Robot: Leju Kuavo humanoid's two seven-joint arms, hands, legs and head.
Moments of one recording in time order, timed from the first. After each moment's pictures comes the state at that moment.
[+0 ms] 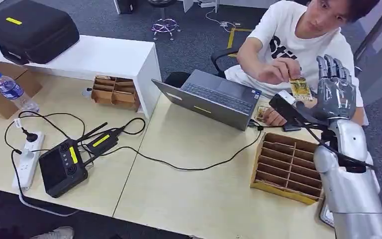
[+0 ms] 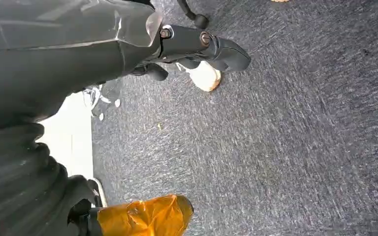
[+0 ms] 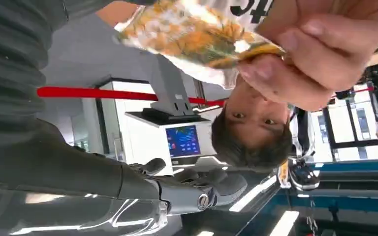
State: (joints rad) left arm -0.06 -0.10 1.04 -0.30 -1.53 0.00 0.02; right arm -0.67 -0.11 0.28 -1.18 1.22 -0.08 0.10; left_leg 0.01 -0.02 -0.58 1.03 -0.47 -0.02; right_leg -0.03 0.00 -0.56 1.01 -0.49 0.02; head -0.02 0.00
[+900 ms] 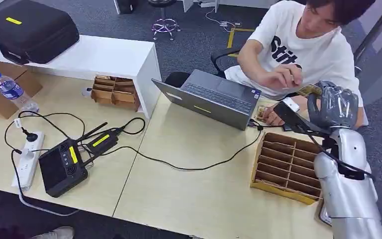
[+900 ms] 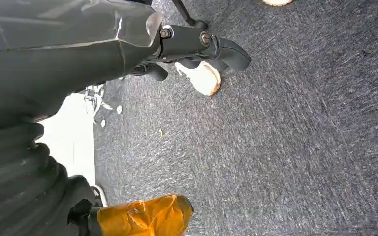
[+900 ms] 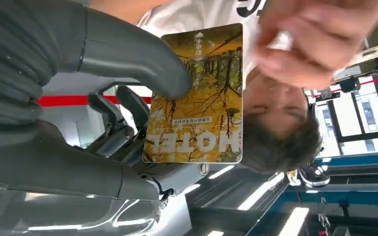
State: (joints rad) left arm -0.06 -0.11 1.01 -0.29 -1.53 0.01 0.03; right arm -0.62 -0.10 0.22 -1.15 1.23 -0.17 0.05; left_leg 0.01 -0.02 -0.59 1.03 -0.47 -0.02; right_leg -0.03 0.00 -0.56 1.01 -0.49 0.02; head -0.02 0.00
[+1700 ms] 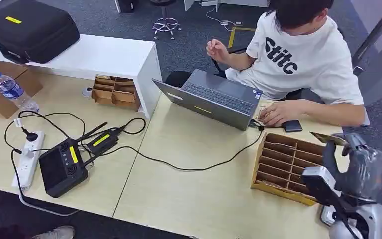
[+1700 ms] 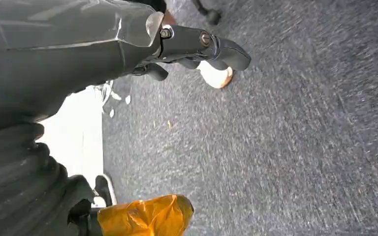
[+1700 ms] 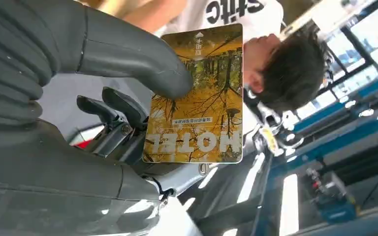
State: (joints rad) left arm -0.04 -0.12 1.06 -0.29 -1.51 0.03 0.05; right arm -0.02 -0.11 0.03 -1.72 0.80 -0.31 -0.26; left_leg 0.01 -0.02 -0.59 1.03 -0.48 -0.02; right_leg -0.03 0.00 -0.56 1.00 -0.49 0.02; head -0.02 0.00
